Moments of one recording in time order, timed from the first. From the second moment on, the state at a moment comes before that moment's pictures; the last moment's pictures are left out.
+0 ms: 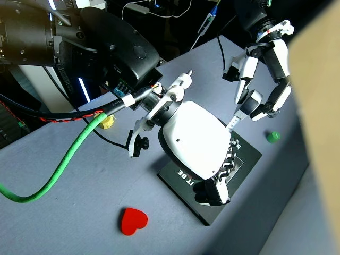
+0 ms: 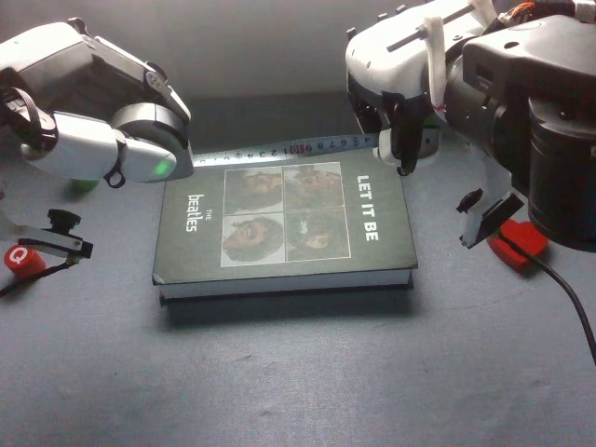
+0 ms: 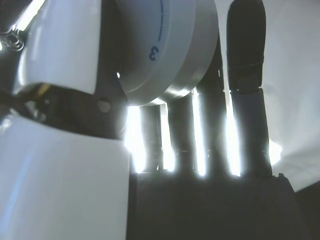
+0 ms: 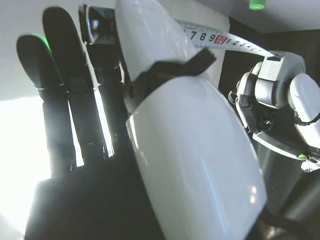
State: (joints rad) left arm 0.57 -0.81 1.05 -0.44 -0.38 0.58; right arm -0.08 -1.31 0.97 1.72 0.80 -2.77
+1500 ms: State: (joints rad) left arm 0.57 -0.82 1.05 -0.45 -0.40 0.57; right arm -0.06 -1.09 1.00 1.69 0.60 -2.85
